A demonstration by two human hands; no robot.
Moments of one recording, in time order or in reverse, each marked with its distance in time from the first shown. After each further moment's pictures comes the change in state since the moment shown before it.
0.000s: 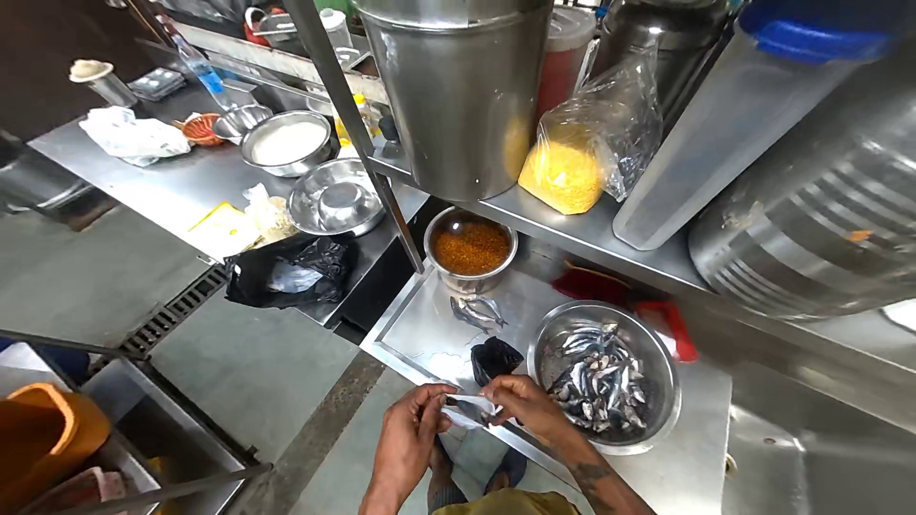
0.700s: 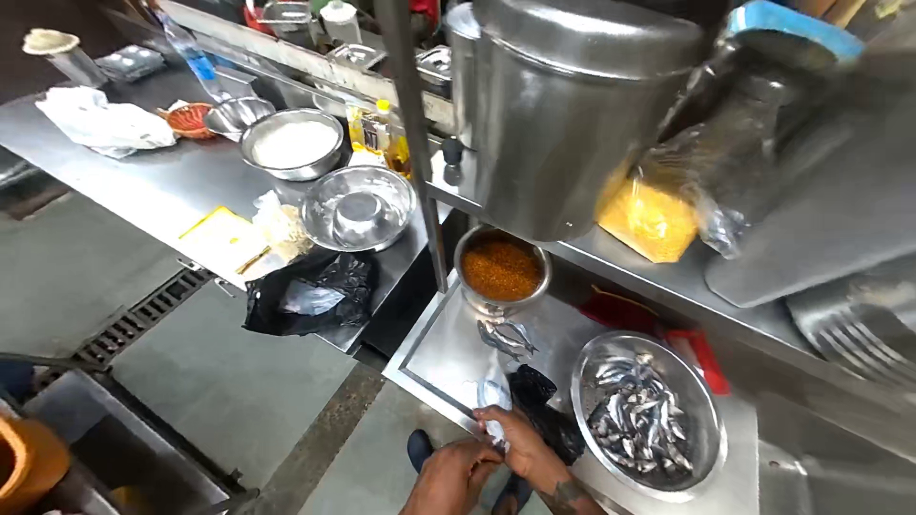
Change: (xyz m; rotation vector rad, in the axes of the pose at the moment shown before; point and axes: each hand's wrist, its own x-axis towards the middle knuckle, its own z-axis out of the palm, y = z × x) left_hand 0.045 -0.051 -0.069 0.381 -0.524 0.110; right_hand 0.113 0.022 0.110 0.581 0.421 0.337
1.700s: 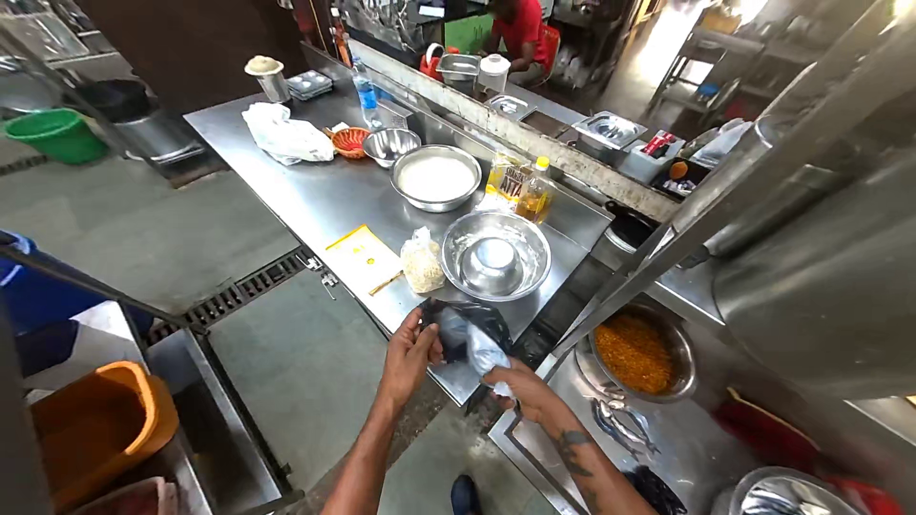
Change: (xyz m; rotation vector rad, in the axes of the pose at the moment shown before) left_hand 0.012 -0.196 -0.352 -0.687 0.782 -0.039; right_hand 0.149 -0.057 0.316 -0.625 -0.358 -0.042
